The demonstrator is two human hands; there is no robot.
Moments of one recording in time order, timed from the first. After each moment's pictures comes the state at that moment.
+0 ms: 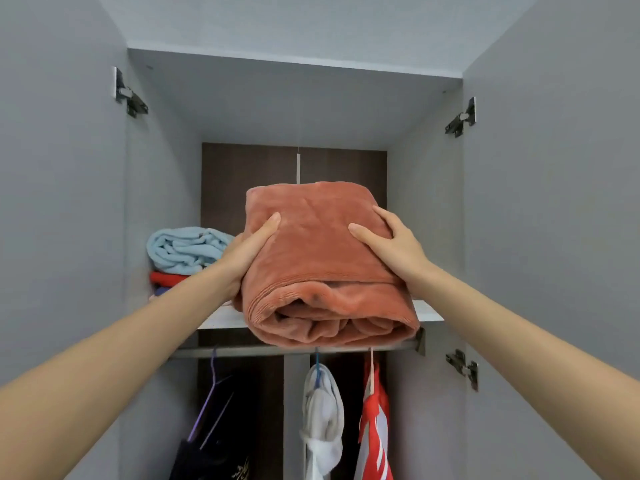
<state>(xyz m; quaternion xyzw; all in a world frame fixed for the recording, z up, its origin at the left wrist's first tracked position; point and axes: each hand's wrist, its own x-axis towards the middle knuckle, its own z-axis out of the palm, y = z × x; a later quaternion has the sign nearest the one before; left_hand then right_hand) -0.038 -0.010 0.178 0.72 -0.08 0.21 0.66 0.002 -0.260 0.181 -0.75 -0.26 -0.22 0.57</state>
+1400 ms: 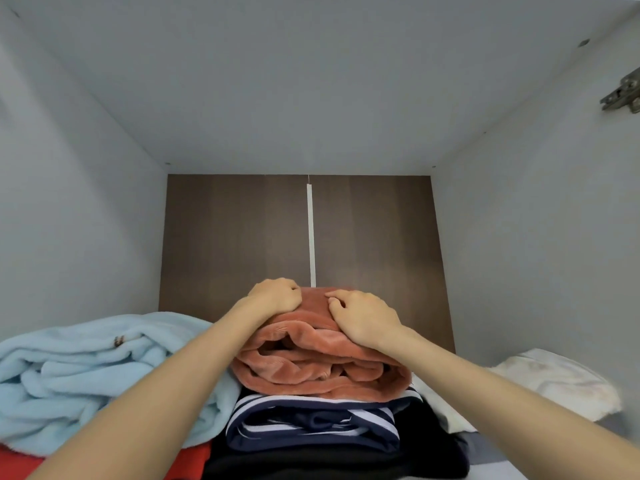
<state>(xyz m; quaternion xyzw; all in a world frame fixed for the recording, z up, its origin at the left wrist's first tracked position) 0.352 0.119 0.283 0.96 0.04 0.25 0.06 0.360 -0.049 0.239 -0.89 -0.25 -0.28 0.25</state>
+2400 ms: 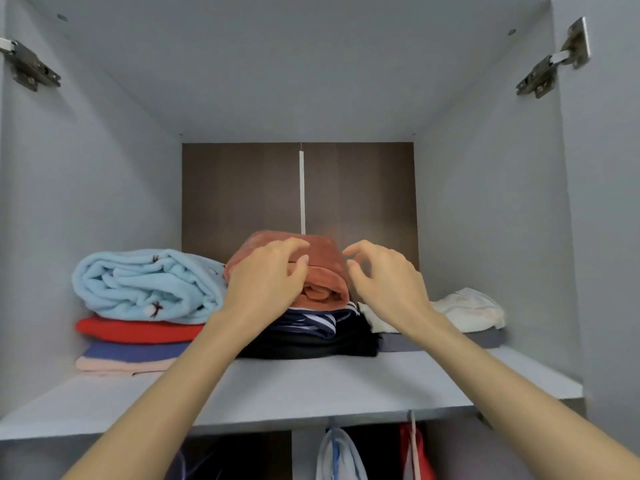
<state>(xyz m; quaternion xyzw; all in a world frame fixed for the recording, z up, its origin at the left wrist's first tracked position) 0.162 0.000 0.204 0.85 -0.03 0.51 0.10 0.221 -0.176 0.192 -0.81 -0.27 -0.44 0.29</state>
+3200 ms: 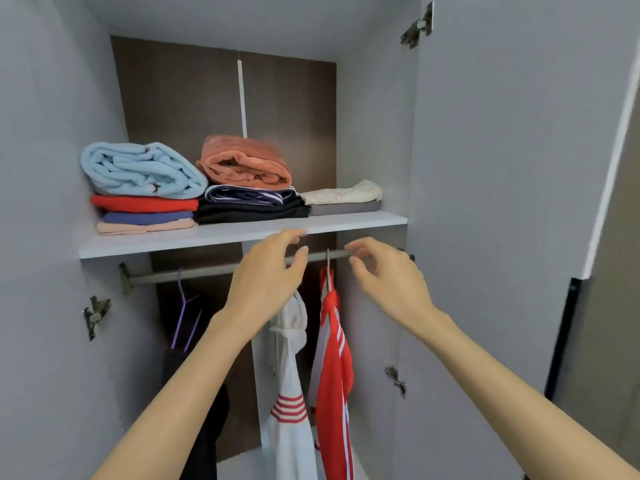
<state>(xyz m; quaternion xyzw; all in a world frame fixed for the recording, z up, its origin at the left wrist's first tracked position) -0.099 -0.071 0.059 0.88 -0.14 0.37 0.27 -0.080 -0.267 0.042 -0.88 -0.18 -0.34 0.29</state>
